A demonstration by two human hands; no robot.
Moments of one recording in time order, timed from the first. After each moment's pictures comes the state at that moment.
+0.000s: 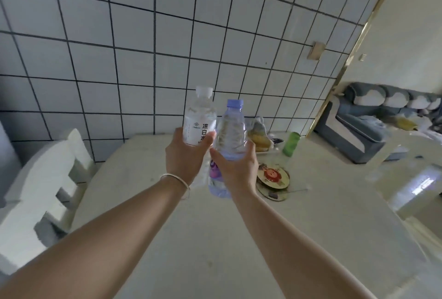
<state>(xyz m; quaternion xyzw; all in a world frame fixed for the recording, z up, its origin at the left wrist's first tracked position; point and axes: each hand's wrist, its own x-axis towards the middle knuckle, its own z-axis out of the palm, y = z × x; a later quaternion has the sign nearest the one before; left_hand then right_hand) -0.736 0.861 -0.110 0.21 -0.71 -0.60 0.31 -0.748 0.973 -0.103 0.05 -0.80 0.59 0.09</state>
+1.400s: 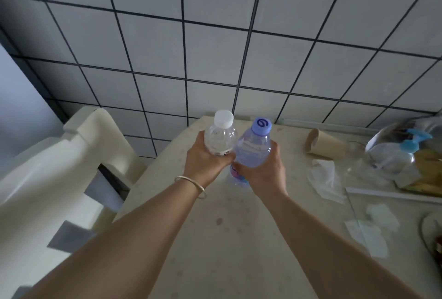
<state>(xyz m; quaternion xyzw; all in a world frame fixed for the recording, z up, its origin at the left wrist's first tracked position) -0.963 0.585 -0.346 0.36 -0.71 -0.56 0.21 -1.031 0.697 -0.343 0.11 -0.88 0.44 -0.14</state>
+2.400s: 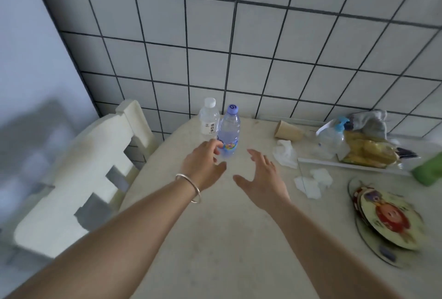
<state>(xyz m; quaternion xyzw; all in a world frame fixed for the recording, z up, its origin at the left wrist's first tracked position) -0.834 0.717 -0.249 0.27 -0.89 -0.34 0.13 -0.905 0.860 -0.236 0.30 -0.91 0.26 -0.12</state>
